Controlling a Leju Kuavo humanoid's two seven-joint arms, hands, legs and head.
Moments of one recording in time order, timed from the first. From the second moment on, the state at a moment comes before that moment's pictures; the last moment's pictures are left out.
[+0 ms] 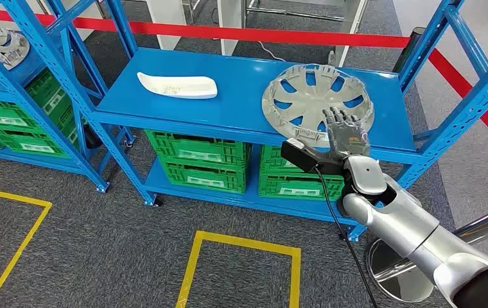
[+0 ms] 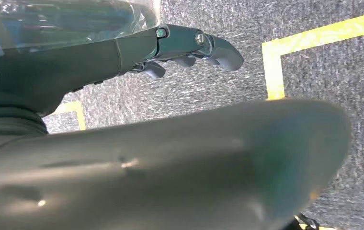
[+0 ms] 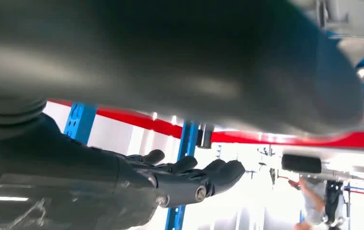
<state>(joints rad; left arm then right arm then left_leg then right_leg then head) -0.13 -0.03 -1.13 -0.28 0.70 0.32 0.05 -0.61 -0.56 0.84 -1.31 0.77 0.05 0.60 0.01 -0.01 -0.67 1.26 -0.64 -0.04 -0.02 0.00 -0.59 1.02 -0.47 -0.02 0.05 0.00</state>
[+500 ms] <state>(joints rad) -0.13 -0.03 -1.13 -0.28 0.70 0.32 0.05 -0.61 -0.56 0.83 -1.31 0.77 0.05 0.60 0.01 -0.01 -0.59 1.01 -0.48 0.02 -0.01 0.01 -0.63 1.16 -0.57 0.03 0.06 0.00</state>
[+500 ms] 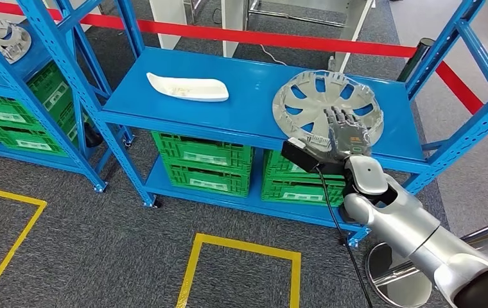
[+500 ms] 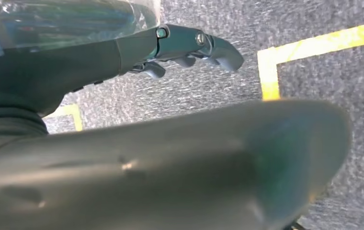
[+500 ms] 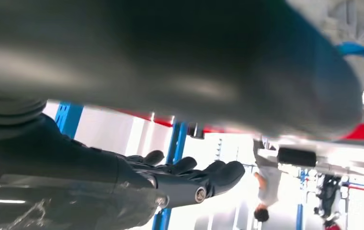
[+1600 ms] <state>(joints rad) -0.13 -0.03 -1.12 -0.28 0.70 0.32 0.05 -0.58 -0.57 0.82 -1.32 0.77 0.05 0.60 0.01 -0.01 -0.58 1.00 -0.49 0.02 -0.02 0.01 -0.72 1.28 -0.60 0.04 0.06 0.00</state>
